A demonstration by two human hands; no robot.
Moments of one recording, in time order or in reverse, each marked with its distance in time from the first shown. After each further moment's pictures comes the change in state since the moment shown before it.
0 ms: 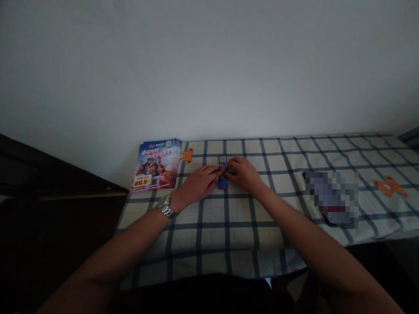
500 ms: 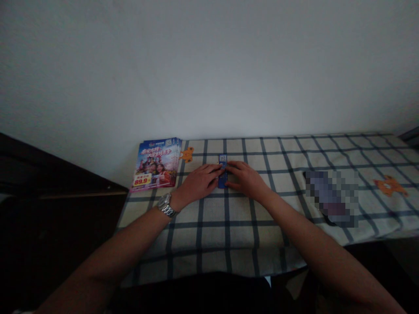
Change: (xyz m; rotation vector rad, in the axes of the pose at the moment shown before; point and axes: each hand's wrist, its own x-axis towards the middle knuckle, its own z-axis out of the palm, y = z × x) left_hand 0.000 0.000 0.000 0.000 0.010 0.012; right_hand -0.023 -0.006 -0.007 -0.011 -0.062 -0.093
